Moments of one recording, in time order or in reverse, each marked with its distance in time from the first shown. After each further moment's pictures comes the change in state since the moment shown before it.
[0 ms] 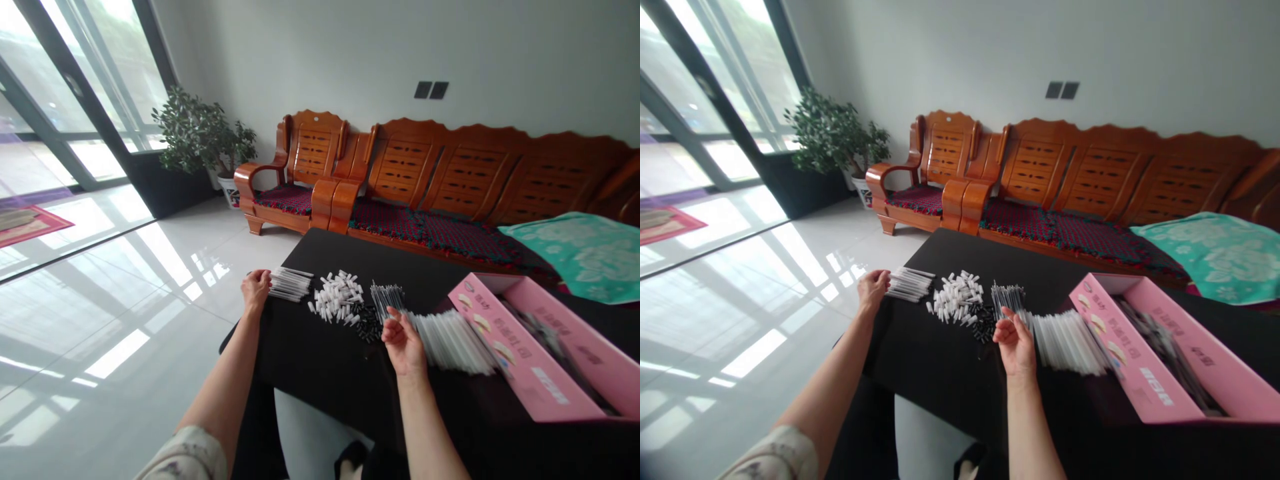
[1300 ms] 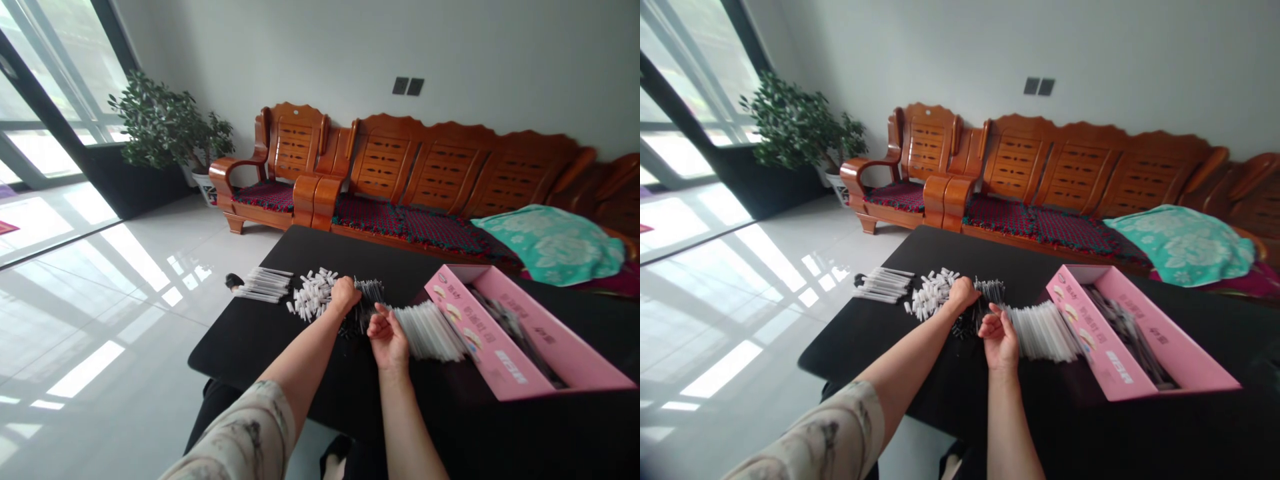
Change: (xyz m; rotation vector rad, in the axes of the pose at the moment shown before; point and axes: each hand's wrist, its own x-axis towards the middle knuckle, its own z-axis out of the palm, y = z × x) left_hand -0.137 0.132 0.213 0.465 -0.679 0.179; right_hand -0.004 -0.009 0.000 0.018 0.076 -0.096
